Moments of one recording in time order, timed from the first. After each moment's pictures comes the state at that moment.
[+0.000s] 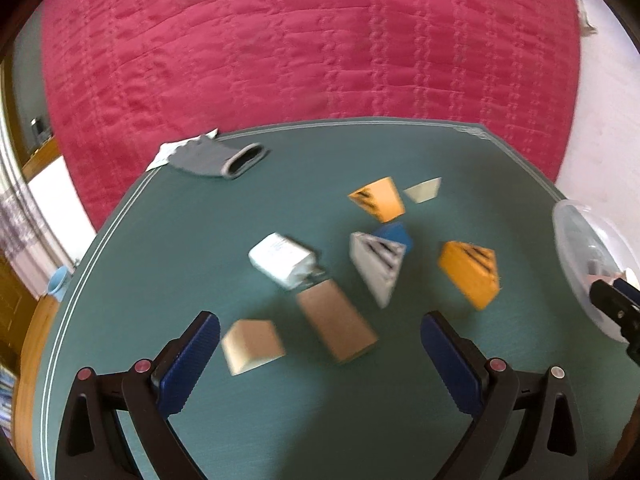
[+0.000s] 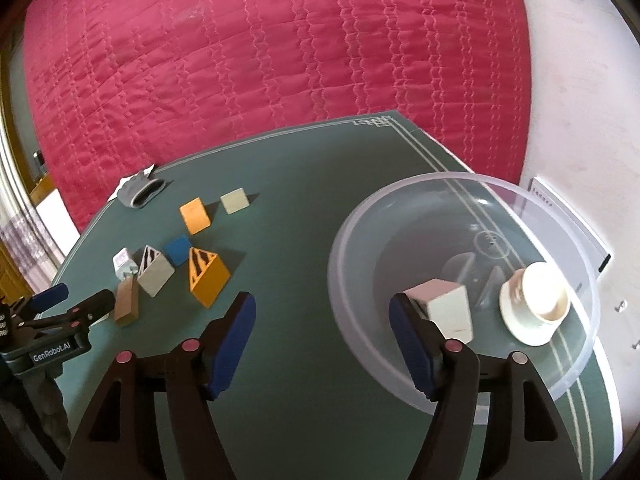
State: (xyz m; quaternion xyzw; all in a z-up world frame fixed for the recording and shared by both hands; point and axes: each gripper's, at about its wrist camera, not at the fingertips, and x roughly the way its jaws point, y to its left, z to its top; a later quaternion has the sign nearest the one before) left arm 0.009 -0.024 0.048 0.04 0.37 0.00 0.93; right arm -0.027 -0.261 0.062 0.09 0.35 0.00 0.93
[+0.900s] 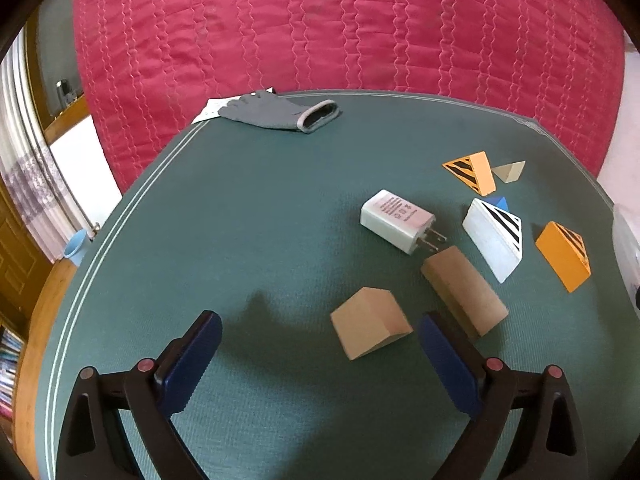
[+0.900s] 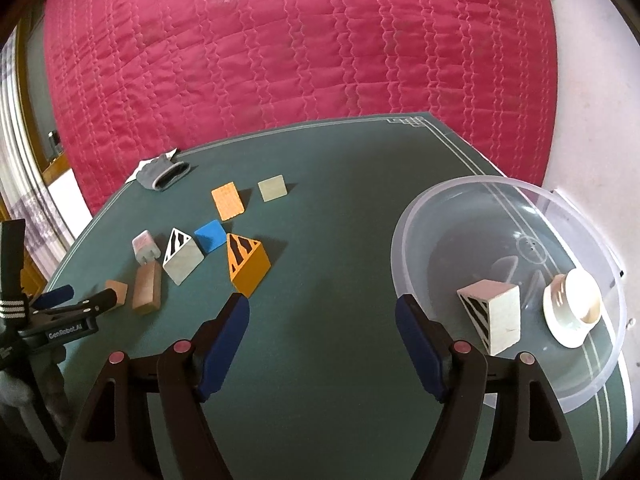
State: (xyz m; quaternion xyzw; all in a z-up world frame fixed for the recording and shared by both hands) left arm 0.019 0.044 0.021 0.02 0.40 0.05 0.91; right arm -0.021 -0.226 0.056 0.06 0.35 0.03 0.93
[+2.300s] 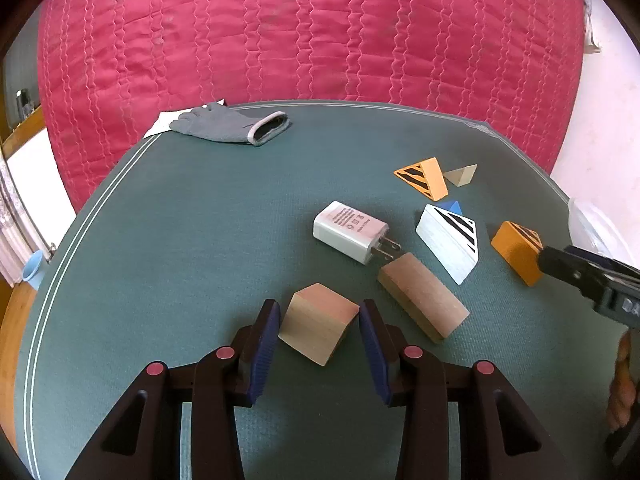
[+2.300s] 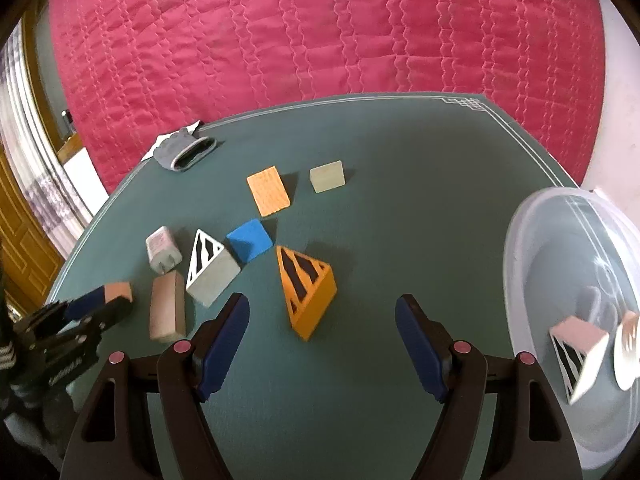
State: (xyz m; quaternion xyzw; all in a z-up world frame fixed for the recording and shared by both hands) left arm 0.021 0.045 0.023 0.00 0.38 -0.05 0.92; right arm 0.047 -0.177 0.046 0.05 0.40 0.08 0.91
